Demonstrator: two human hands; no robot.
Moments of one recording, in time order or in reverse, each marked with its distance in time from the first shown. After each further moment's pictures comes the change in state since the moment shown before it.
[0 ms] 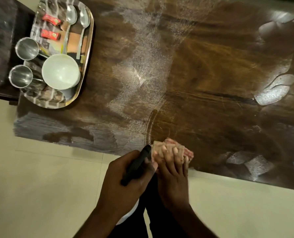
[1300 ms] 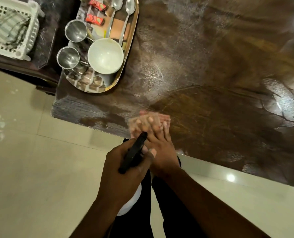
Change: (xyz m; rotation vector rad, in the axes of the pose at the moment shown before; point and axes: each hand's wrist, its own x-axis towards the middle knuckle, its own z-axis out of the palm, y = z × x) left_hand -0.013 -0.034 -0.098 0.039 0.149 0.004; right_hand 0.103 -0.114 0.031 -0.085 -0.170 -0.299
